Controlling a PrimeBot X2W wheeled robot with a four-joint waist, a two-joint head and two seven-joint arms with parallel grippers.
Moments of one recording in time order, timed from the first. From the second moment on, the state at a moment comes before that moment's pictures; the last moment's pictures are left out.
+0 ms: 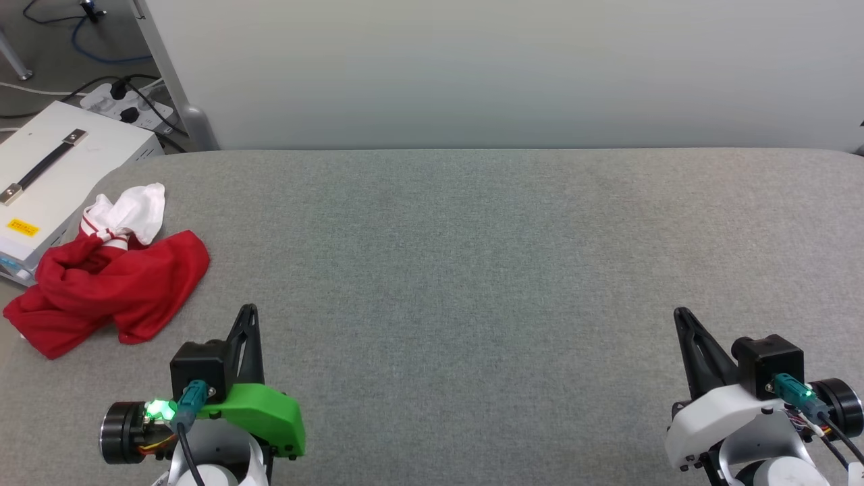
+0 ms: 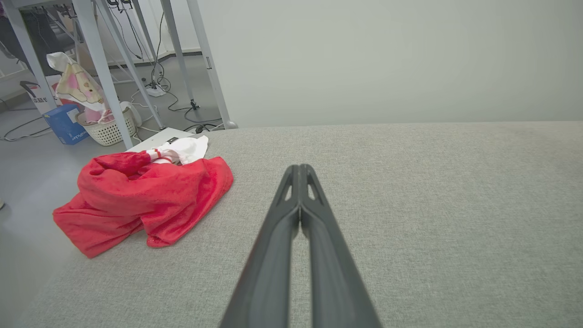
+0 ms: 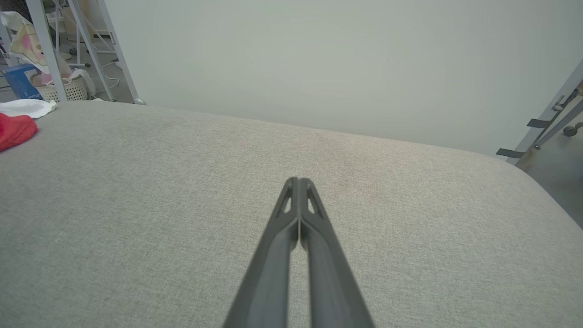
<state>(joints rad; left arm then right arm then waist) 0.00 0.06 0.00 0.00 -0.01 0.00 0.00 0.02 -0.05 0.00 0.00 0.01 0.13 0.00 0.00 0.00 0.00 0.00</state>
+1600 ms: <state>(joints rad) 0.00 0.06 0.00 0.00 -0.01 0.00 0.00 0.02 -0.05 0.00 0.00 0.01 0.13 0.00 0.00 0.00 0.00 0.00</state>
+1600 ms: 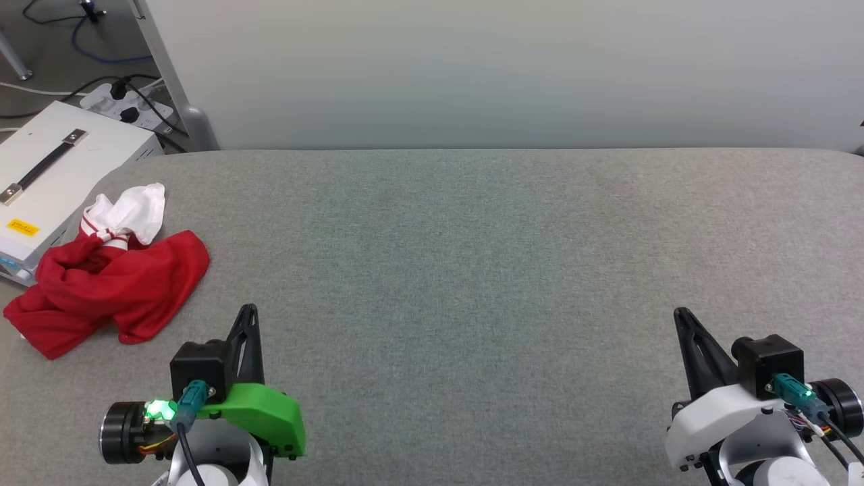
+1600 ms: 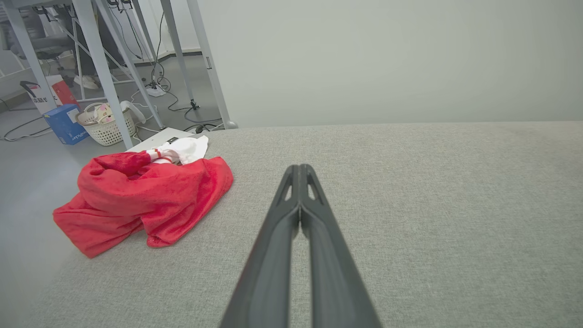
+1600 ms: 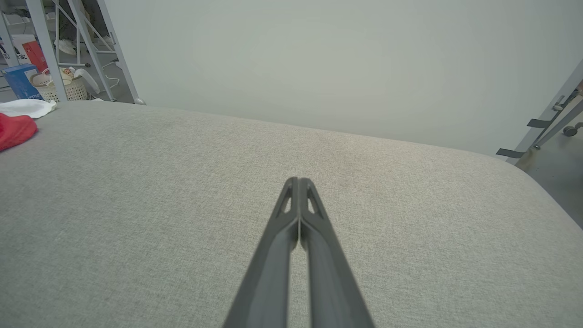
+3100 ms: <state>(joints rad) 0.00 0.06 -0.03 0.00 -0.04 0.04 -0.08 0.02 -0.05 -0.03 -0.05 0.12 0.13 -0.08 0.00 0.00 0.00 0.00</state>
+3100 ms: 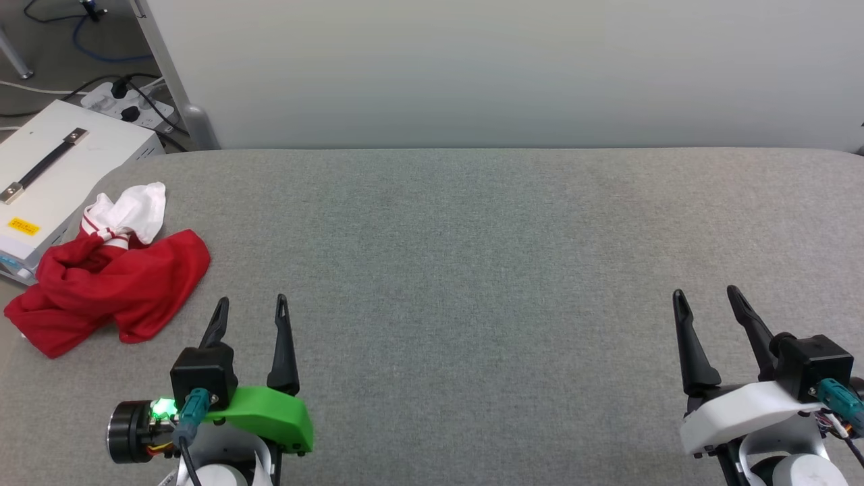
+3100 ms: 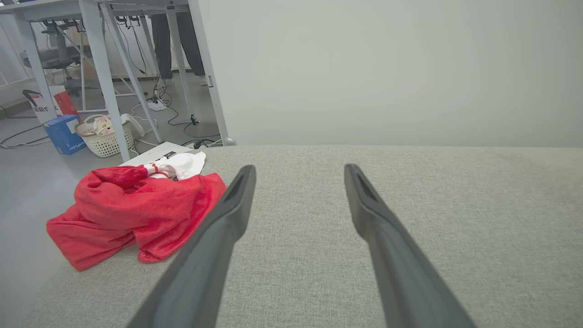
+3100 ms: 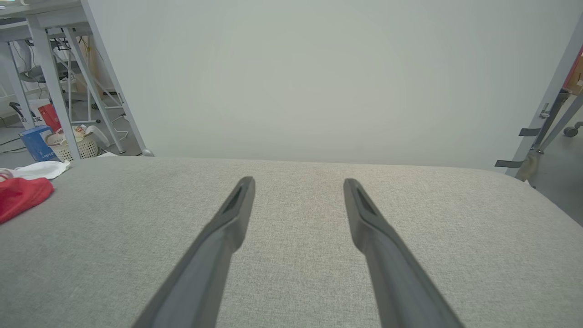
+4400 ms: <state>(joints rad) 0.00 0.06 -0.09 0.06 -0.07 0.07 -0.17 0.07 -0.05 -0.03 -0.05 0.16 0.13 -0.17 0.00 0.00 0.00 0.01</state>
